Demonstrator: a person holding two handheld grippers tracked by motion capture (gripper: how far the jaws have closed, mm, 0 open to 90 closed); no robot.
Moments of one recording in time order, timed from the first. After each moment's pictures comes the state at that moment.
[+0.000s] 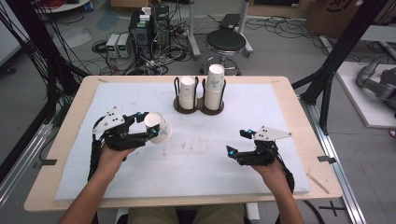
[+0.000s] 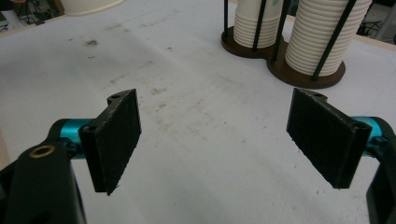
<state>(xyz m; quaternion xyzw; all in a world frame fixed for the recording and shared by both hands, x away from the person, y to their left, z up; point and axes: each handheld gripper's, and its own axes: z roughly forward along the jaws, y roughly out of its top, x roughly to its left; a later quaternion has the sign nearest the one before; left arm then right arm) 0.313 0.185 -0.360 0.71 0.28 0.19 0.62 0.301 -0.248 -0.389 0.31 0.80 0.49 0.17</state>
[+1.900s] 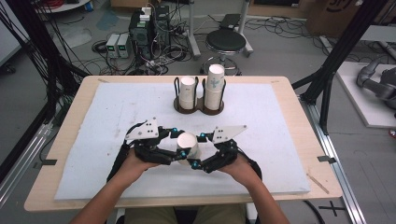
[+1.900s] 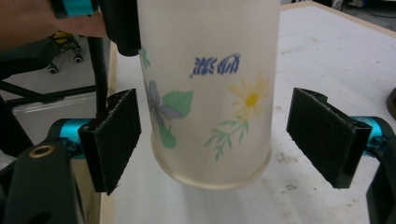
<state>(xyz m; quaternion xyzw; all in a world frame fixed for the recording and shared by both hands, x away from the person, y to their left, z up) 0.298 0.111 -0.359 0.77 0.16 0.07 0.61 0.314 -0.147 -0.390 0.12 0.83 0.54 0.03</state>
